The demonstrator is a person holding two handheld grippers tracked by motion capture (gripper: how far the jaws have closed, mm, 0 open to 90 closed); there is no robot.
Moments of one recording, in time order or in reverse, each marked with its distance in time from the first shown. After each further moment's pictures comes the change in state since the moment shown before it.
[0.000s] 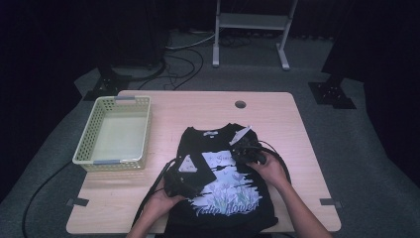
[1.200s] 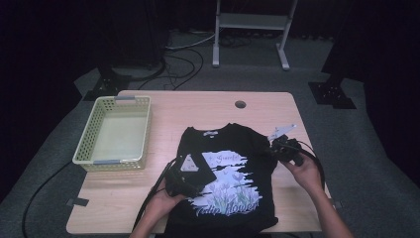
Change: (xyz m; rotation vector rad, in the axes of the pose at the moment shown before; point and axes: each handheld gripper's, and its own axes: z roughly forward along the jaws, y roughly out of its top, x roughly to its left) left arm -0.002 0.004 0.002 0.010 0.026 -0.011; right arm -0.036 -0.074 -0.076 -0.057 -0.164 0.155
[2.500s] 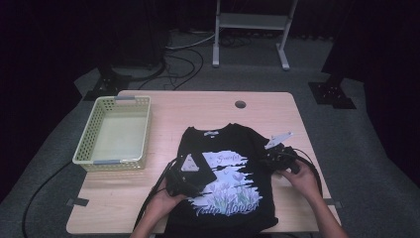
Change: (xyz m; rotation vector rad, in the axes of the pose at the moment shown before) left arm 0.000 0.001 0.001 -0.006 -0.003 0.004; right arm 0.016 -0.013 0.021 -0.004 0.115 -0.021
